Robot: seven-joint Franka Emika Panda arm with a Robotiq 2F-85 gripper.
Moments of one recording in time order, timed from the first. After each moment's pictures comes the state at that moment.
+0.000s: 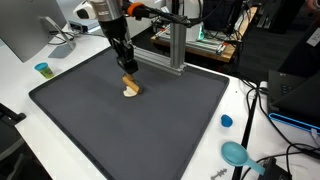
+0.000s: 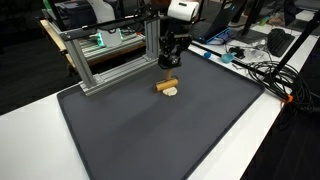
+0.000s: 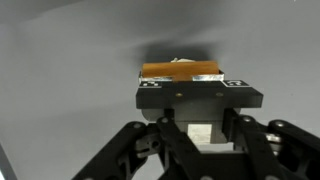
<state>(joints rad) 0.06 0.35 -0.04 -1.87 -0.10 2.14 0.31</state>
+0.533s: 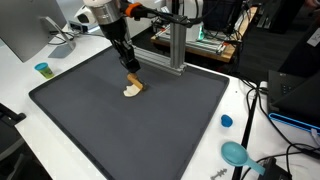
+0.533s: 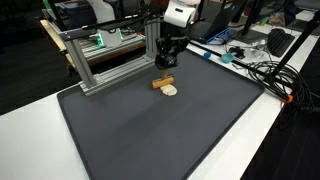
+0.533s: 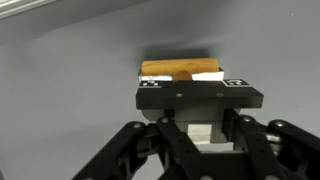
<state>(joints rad) 0.04 0.37 -0.04 -1.85 -0.06 2.06 0.30</state>
